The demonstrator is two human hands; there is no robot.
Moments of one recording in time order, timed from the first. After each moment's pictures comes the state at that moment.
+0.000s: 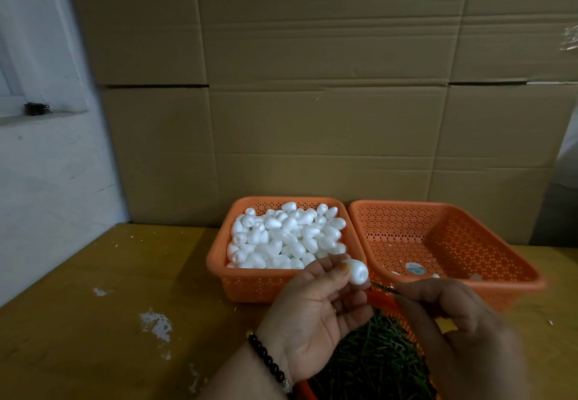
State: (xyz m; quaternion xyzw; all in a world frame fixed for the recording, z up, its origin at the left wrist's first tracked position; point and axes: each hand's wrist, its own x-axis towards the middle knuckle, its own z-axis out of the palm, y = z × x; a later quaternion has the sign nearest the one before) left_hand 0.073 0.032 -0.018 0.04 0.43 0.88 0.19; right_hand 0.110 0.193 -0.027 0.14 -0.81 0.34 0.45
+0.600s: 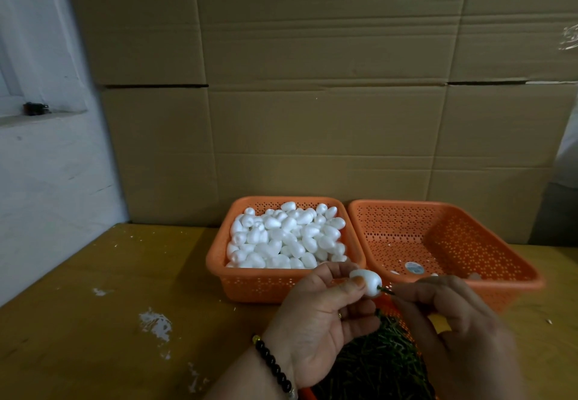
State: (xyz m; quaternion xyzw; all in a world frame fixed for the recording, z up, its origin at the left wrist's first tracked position) left_hand 0.078 0.039 -0.021 0.07 0.47 0.86 0.20; right_hand 0.105 0.196 -0.032 0.16 -0.81 0.31 0.46
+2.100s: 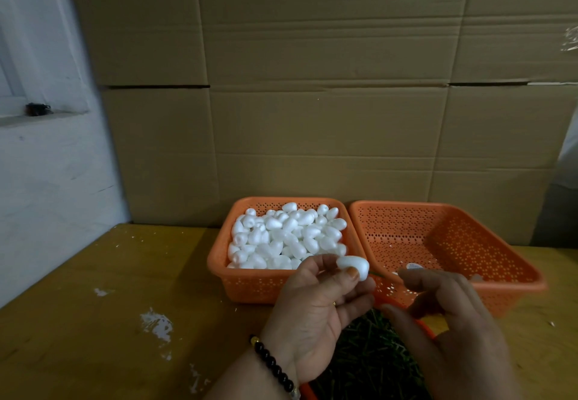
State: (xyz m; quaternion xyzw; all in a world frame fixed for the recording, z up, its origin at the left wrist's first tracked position) left_hand 0.075 0.038 -0.018 0.06 0.42 0.90 0.13; right_hand 0.104 0.195 -0.035 0.16 -0.82 0.34 0.43
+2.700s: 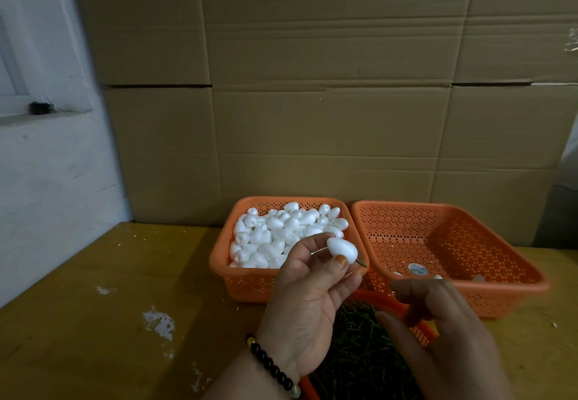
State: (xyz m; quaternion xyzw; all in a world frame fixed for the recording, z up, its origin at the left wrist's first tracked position) left_hand 0.075 0.032 -0.013 0.10 0.39 0.91 0.05; right_hand 0.105 0.192 -0.041 0.16 -0.85 0.32 0.38
